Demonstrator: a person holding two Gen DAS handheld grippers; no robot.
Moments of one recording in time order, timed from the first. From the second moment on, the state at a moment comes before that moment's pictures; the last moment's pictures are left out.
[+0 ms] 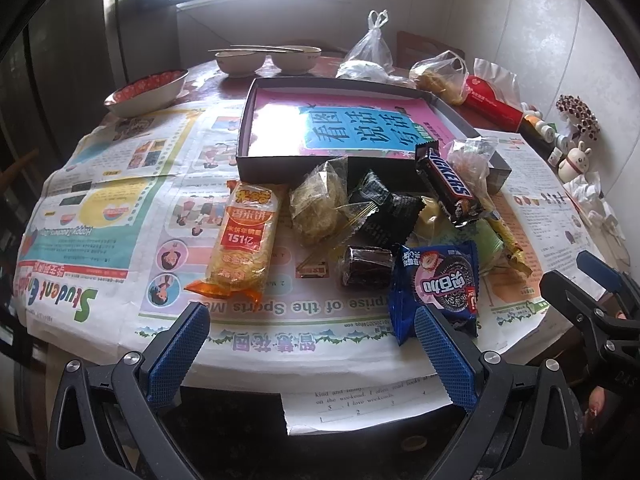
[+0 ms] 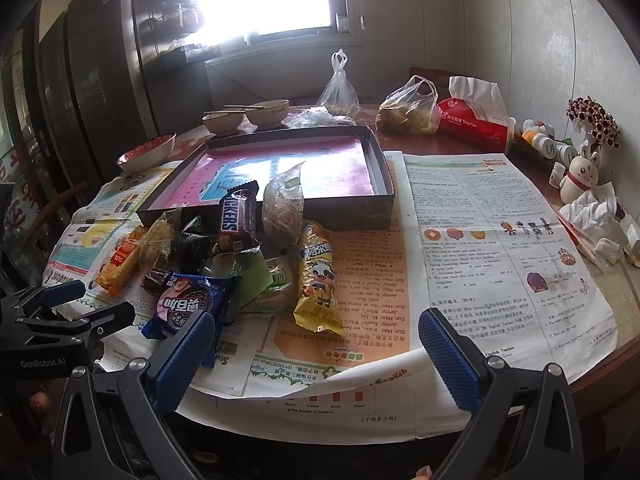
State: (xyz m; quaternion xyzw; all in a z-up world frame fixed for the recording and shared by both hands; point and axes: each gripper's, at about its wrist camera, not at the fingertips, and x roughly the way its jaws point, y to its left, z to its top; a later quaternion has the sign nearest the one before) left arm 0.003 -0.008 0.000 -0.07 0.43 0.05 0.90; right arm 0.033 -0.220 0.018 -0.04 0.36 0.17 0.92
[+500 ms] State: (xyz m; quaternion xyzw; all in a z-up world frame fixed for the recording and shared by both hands) left arm 0.009 0.000 -0.002 -0.07 0.43 0.06 0.90; right arm 0.040 -0.221 0.018 -0.04 0.36 0.16 0.92
